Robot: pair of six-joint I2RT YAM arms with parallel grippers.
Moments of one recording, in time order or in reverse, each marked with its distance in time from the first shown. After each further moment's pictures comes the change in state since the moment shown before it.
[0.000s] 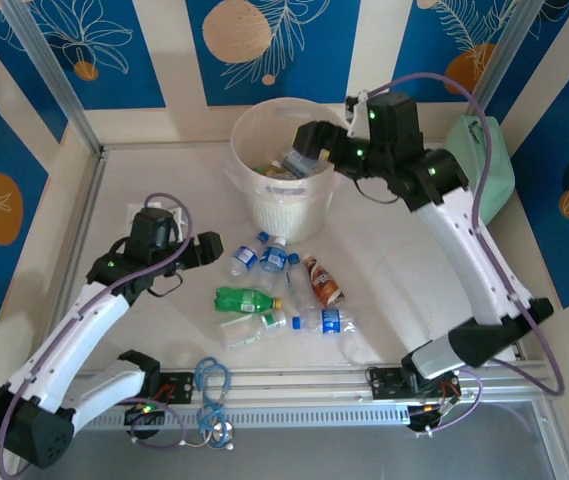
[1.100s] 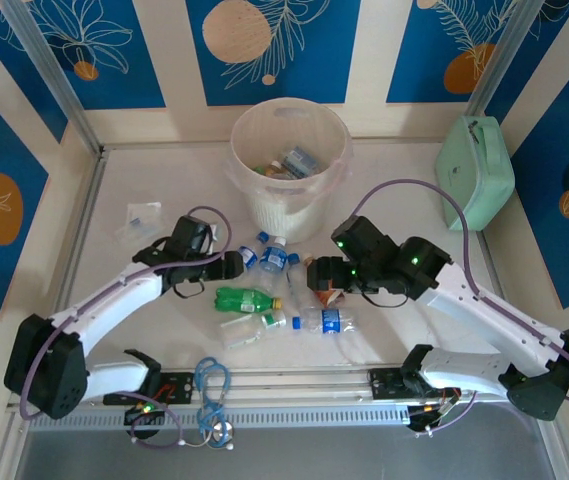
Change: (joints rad) left arm -0.101 0.272 -0.098 0.184 0.024 0.068; right arm 0.326 -0.352 -0.678 -0.254 0.266 0.099
